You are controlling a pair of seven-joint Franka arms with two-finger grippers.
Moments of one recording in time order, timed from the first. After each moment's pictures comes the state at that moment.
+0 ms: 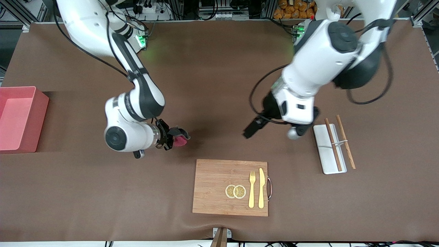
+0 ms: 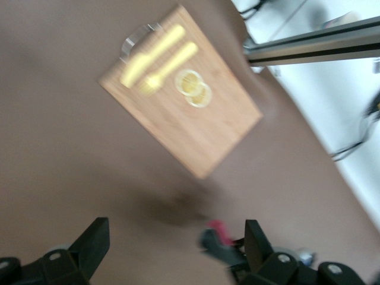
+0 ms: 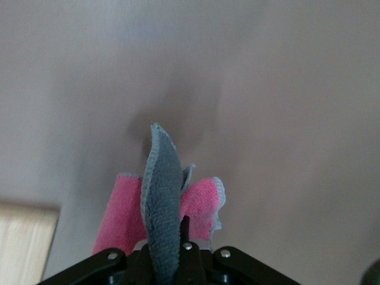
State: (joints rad) left arm -0.13 0.38 -0.44 -1.33 -0.04 1.97 -1.19; right arm 0.40 0.69 -0.02 -1.45 0.31 1.88 1.47
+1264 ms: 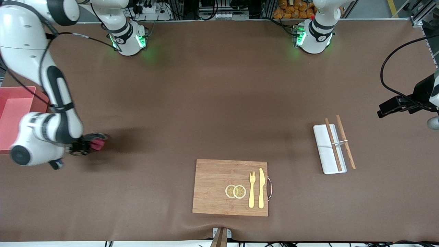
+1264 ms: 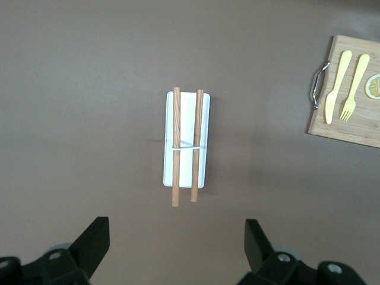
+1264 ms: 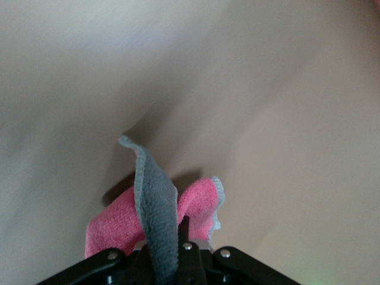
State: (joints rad) left arm 0.34 0.19 -0.45 -1.36 0.08 1.56 -0.23; right arm -0.21 0.71 -0.05 -1.55 -0.09 1.87 0.67
